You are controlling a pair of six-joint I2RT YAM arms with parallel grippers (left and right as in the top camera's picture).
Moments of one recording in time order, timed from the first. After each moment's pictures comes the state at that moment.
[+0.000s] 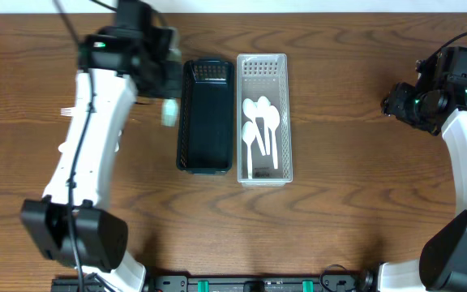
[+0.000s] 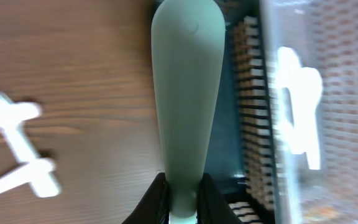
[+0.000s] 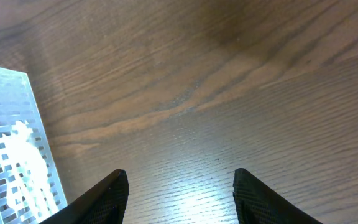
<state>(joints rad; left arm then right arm) -0.17 1.79 1.78 -1.18 0.15 -0.05 -0.23 1.62 1.32 -0.81 -0.19 0.23</state>
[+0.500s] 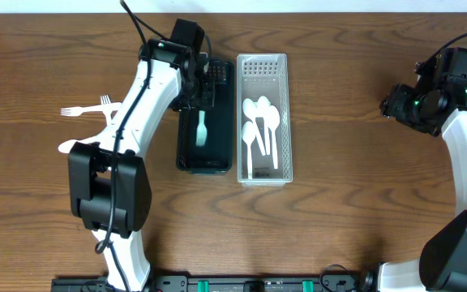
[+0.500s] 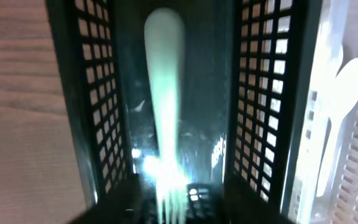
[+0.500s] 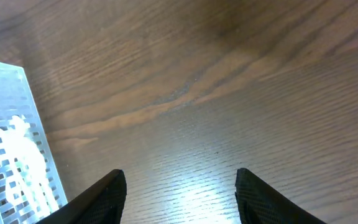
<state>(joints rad) -0.27 2.01 1.74 -1.10 0.12 -0.23 -0.23 1.62 1.32 -0.84 -0.19 0.23</state>
